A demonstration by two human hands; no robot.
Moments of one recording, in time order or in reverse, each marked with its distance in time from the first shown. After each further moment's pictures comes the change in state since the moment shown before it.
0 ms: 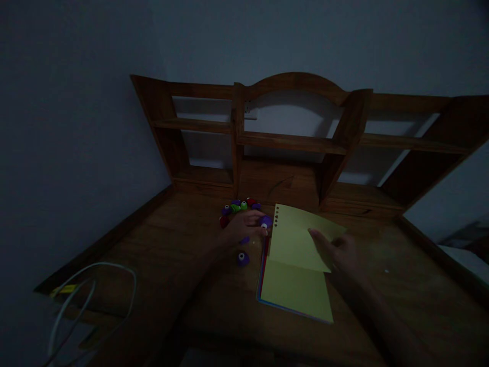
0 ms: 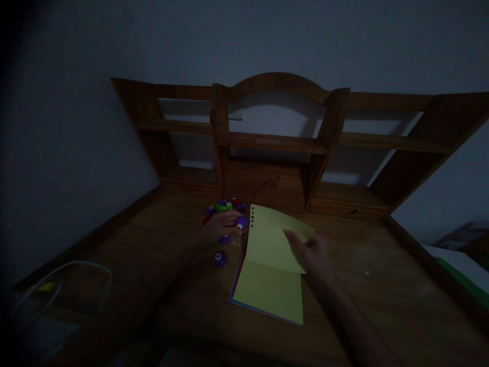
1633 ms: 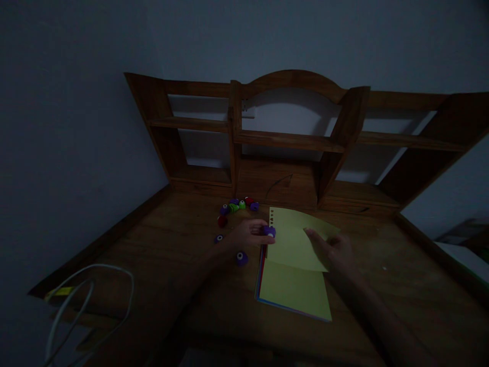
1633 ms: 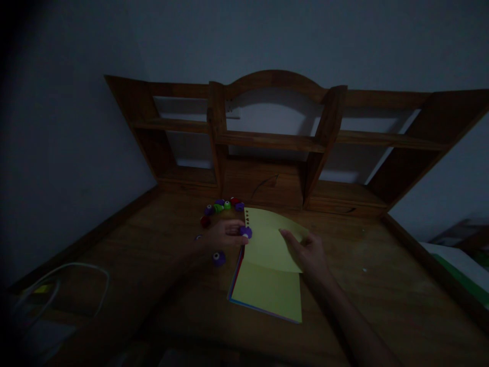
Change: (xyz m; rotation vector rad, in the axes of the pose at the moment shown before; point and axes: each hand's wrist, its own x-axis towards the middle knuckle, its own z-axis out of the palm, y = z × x) left_hand -0.011 -0.001 0.023 0.040 -0.112 -0.103; right_hand 0.007 0.014 0.003 -0.123 0.002 -0.002
